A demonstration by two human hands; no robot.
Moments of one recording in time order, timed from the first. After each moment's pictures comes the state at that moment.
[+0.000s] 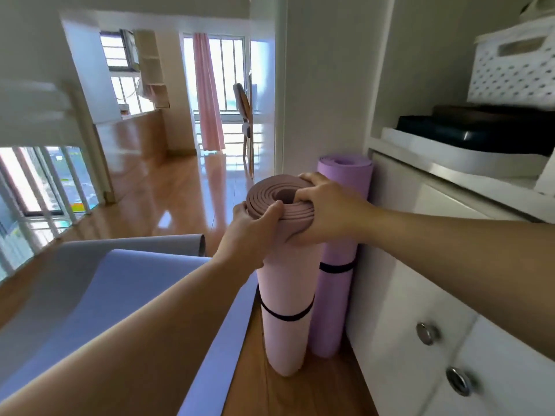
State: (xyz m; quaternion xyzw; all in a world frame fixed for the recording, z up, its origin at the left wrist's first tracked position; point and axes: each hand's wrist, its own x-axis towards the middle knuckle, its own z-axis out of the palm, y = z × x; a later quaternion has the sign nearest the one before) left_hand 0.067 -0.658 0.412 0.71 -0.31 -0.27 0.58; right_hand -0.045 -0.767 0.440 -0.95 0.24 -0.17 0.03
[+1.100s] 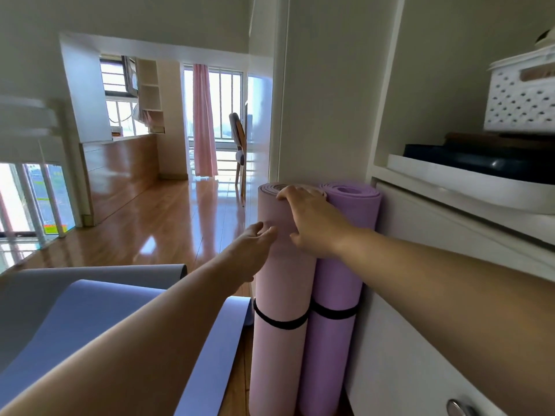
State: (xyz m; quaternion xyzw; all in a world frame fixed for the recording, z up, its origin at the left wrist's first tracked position) left_hand 0.114 -0.738 0.392 0.68 -0.39 -0.34 0.52; right_hand 0.008 -0.826 0.428 -0.94 0.29 -0.19 -0.03
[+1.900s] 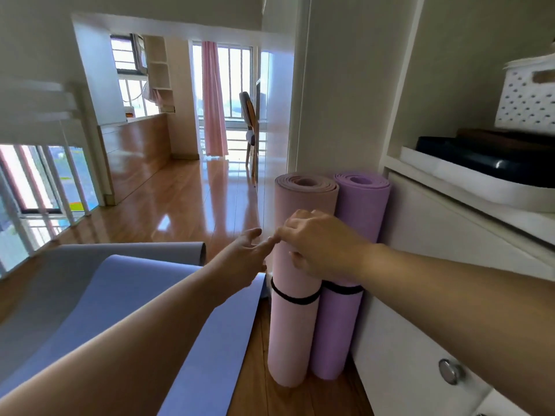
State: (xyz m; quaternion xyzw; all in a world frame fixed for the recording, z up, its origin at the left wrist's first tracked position) left_hand 0.117 -0.657 0.400 0.69 -0.38 -0.36 0.50; right_hand -0.005 -0.758 0.422 -0.98 0.13 -0.12 -0.14
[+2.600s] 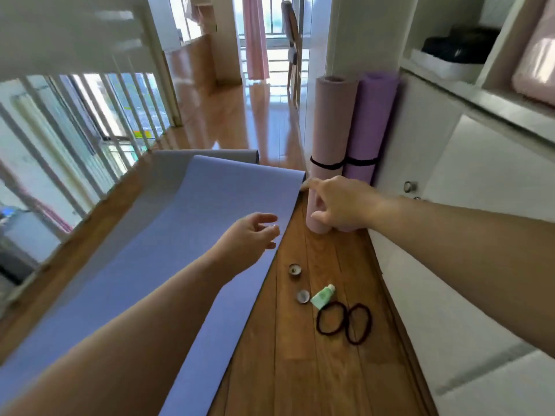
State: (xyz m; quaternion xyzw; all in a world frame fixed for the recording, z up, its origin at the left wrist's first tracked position) left_hand -0.046 -0.311 0.375 0.76 -0.36 -0.33 0.43; right_hand -0.157 -0.475 0.409 -0.97 0.22 -0.01 0.06
